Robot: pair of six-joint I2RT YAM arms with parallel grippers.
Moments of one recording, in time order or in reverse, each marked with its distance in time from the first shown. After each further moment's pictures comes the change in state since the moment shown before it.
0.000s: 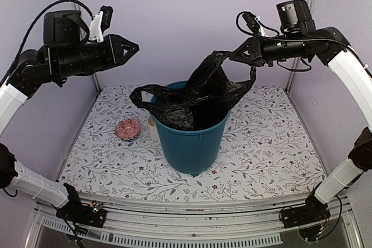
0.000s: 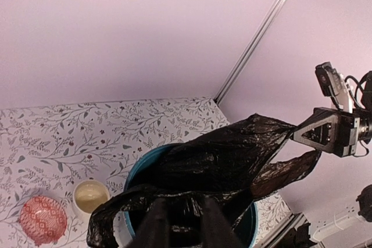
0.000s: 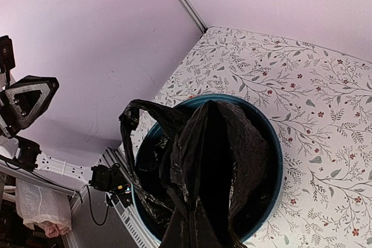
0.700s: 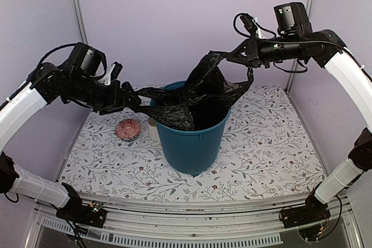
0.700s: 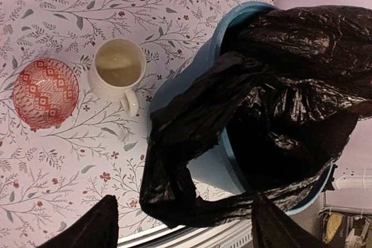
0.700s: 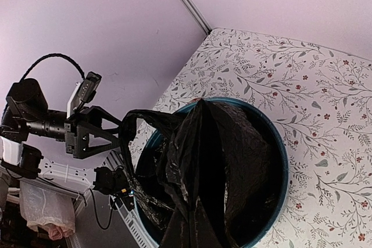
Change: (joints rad) left arm 0.203 0.014 -0.183 -0.352 0.340 -0.119; right arm 0.000 -0.001 -0.047 0.065 -0.018 0.026
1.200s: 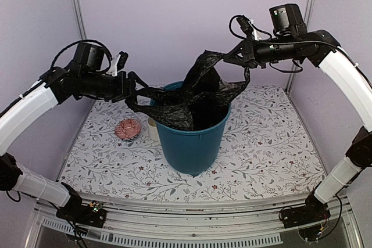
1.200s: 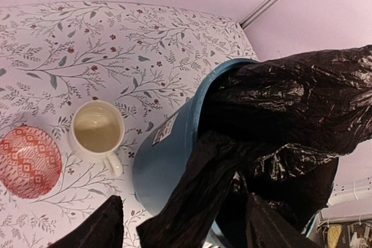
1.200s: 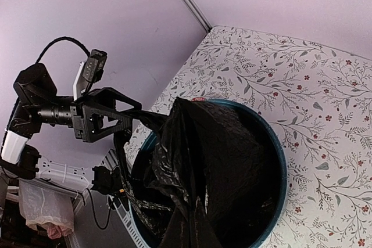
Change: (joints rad) left arm 0.109 0.024 -0.111 0.331 0.112 0.085; right arm -0.010 0.032 0.000 0.021 -0.023 -0.012
